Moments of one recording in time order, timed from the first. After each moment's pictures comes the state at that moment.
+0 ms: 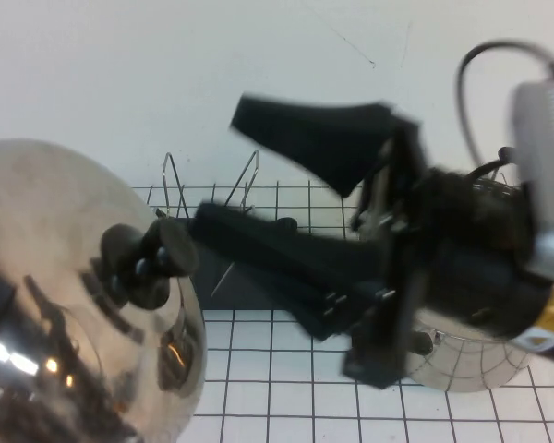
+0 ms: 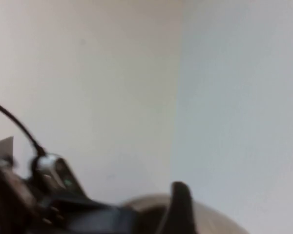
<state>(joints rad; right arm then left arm) 0.80 1.38 -0.81 -0.60 -1.08 0.48 -0.16 0.31 -0.35 1.14 -0.61 -2.36</state>
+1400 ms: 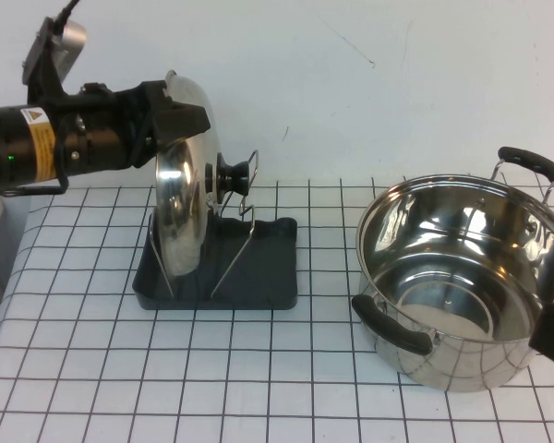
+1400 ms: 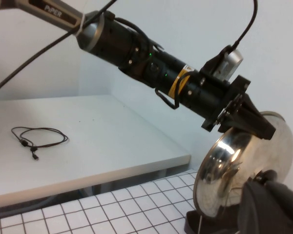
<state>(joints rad) 0.78 0.61 -0.56 -1.75 -0.27 1.61 -0.16 1.59 -1.17 1.62 -0.77 -2.28</state>
